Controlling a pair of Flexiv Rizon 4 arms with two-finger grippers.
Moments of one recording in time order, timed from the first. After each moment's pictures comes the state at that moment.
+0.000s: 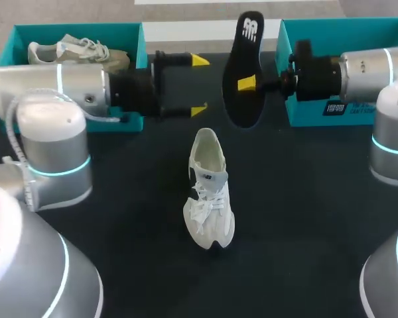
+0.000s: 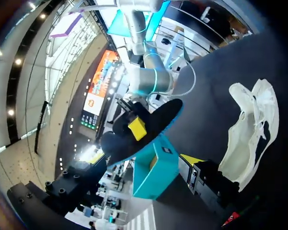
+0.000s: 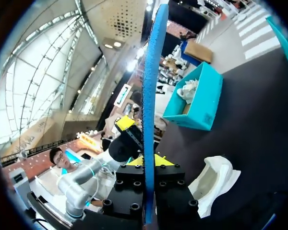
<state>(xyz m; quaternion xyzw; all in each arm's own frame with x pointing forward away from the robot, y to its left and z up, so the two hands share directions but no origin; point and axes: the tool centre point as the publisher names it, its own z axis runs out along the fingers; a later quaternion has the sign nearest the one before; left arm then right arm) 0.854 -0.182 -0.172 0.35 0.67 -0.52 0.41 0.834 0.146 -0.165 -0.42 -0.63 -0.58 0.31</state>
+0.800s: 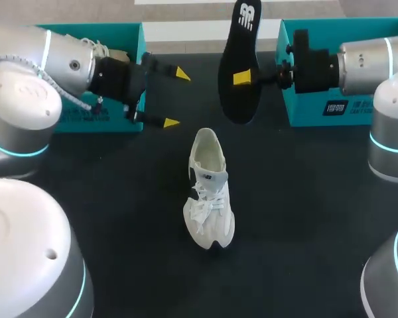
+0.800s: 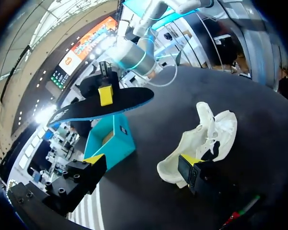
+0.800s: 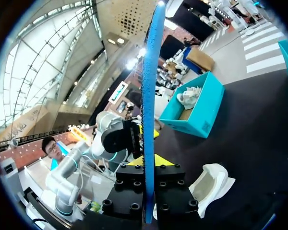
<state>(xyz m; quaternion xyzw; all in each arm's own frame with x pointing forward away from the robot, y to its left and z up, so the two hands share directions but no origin) 0.840 -0.134 -0.204 0.28 0.82 -0.44 0.22 0.833 0.154 -0.151 -0.41 -0.65 -0.58 0.26</state>
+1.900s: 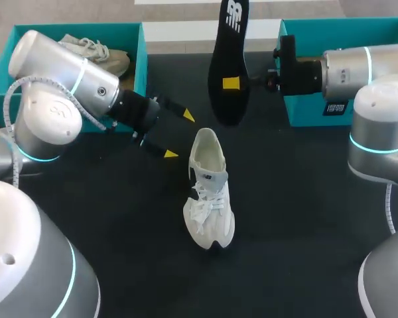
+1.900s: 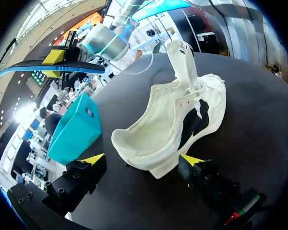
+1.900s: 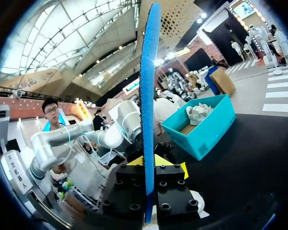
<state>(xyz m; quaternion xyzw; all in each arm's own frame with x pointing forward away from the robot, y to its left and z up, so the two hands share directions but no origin) 0.856 -0.134 -0.336 0.32 0.84 -0.41 0.14 0.862 0.172 -0.183 -0.27 -0.71 -0.64 0.17</state>
